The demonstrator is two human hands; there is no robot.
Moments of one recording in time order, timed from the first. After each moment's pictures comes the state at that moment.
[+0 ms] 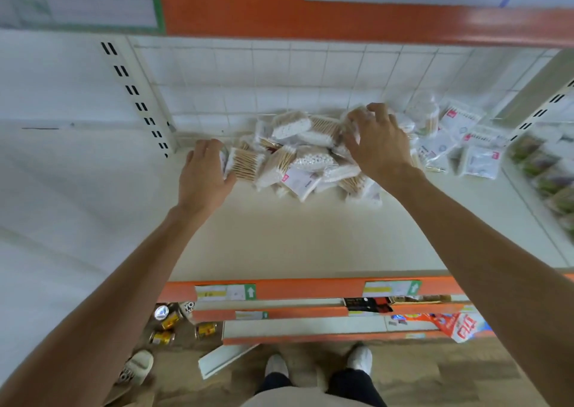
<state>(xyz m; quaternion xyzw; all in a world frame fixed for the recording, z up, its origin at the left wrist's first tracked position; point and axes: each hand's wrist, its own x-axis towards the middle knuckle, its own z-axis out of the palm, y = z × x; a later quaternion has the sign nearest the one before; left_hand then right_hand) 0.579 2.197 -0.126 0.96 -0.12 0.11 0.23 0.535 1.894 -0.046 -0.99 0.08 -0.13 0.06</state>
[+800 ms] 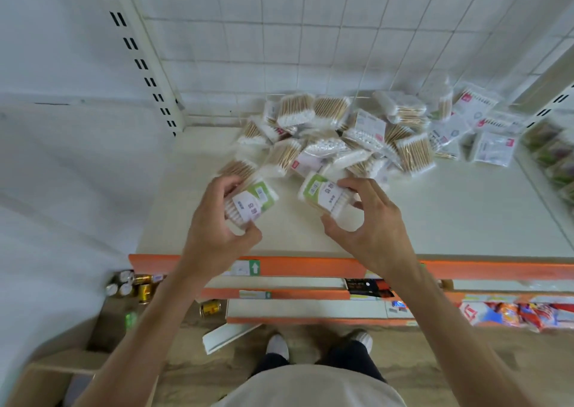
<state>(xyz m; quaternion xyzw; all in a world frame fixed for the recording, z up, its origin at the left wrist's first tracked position) 0.433 2.200 -0.106 0.85 -0.13 0.03 0.50 0.392 1.944 -0.098 -0.92 0.00 -0.14 0.35</state>
